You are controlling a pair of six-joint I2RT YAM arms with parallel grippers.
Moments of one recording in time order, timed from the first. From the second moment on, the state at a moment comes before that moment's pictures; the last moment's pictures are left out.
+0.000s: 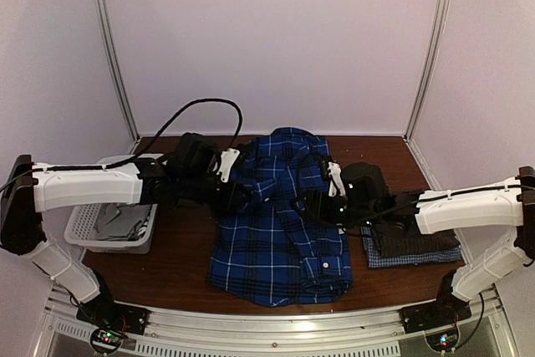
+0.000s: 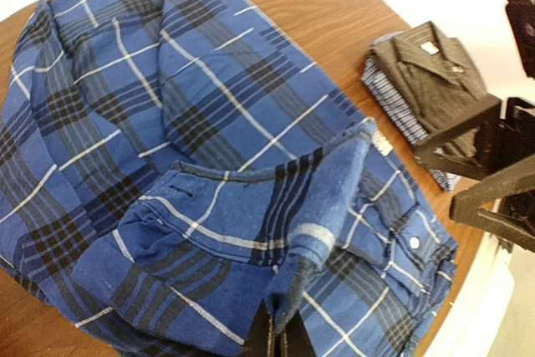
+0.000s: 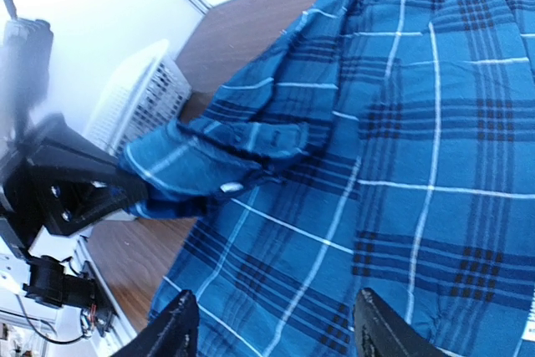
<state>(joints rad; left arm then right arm) -0.85 1.51 1.03 -0.19 0.14 -0.31 0.94 1.39 0.75 0.16 0.08 0.75</state>
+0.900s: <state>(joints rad) -0.85 1.45 0.79 -0.16 0.31 -0.40 0.99 1.56 0.84 0.09 0.09 0.68</state>
